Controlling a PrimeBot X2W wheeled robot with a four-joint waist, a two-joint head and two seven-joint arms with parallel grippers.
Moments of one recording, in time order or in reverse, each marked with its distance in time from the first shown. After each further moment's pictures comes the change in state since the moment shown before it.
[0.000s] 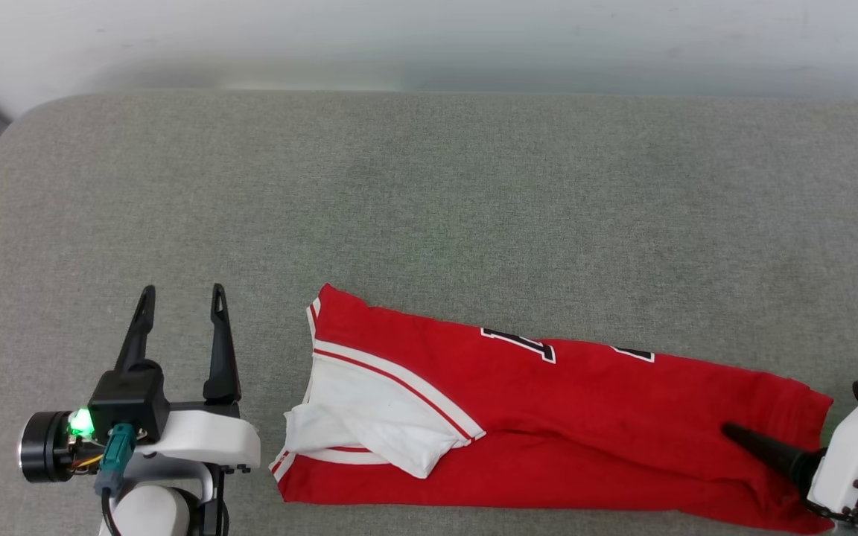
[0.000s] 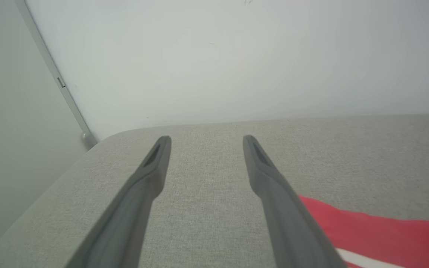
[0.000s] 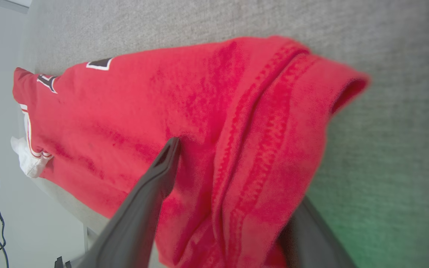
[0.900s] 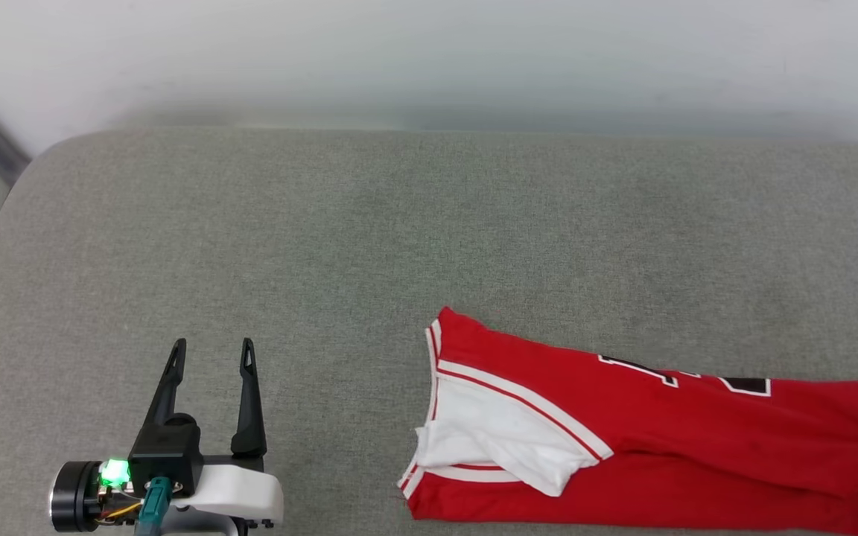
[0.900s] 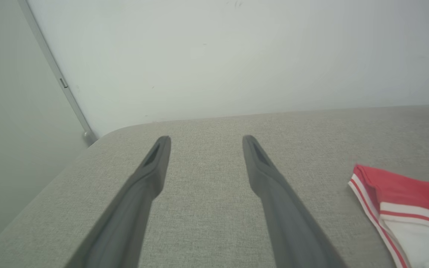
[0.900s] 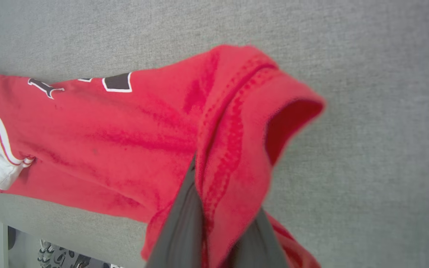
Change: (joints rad) left arm 0.141 -0.202 0.158 -0.020 0.234 -0.146 0.000; right arm 0.029 -0.222 -0.072 -0.012 -0.032 0.000 -0.002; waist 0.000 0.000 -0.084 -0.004
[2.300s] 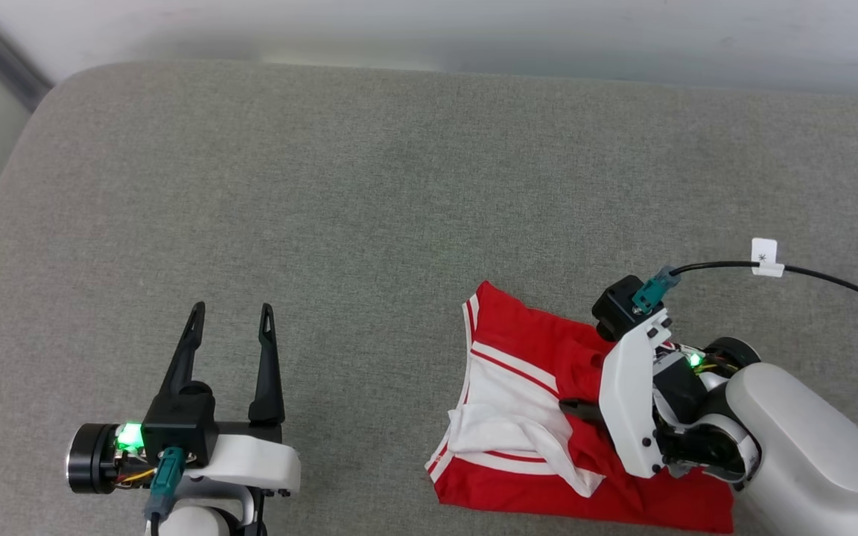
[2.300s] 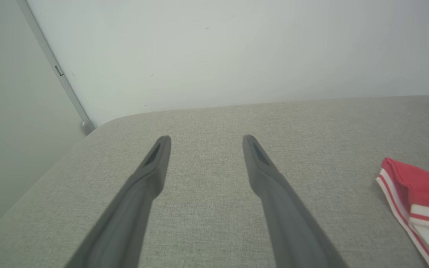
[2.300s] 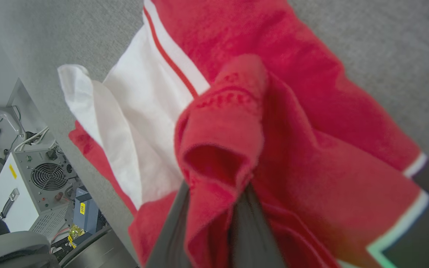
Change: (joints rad) left arm -0.070 -0.038 0.007 0.003 0.024 -0.050 0.000; right arm -0.426 0.366 0.529 -0.062 -0.277 0.000 0.204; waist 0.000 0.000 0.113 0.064
